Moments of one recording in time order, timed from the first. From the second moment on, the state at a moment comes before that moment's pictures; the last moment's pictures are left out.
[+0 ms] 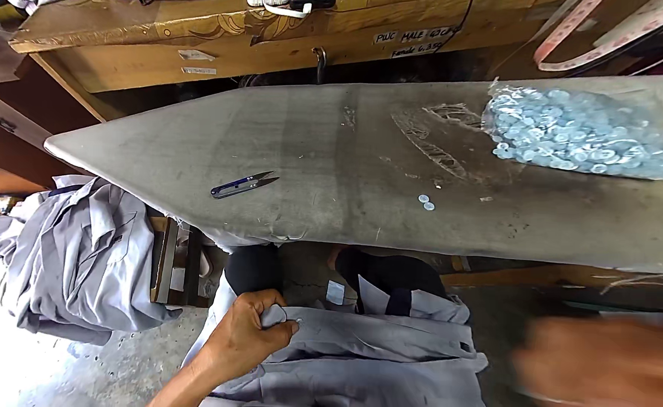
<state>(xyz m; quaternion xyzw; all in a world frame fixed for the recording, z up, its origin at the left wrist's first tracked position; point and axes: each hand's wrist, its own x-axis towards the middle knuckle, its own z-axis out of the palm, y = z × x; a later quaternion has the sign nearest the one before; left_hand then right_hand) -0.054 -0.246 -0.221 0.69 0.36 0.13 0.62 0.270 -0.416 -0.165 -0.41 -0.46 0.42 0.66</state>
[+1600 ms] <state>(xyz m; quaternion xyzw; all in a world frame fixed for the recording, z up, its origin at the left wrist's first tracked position) -0.061 -0.260 -0.221 0.76 0.29 0.23 0.53 0.330 -0.370 -0.171 -0.39 -0.36 0.27 0.81</state>
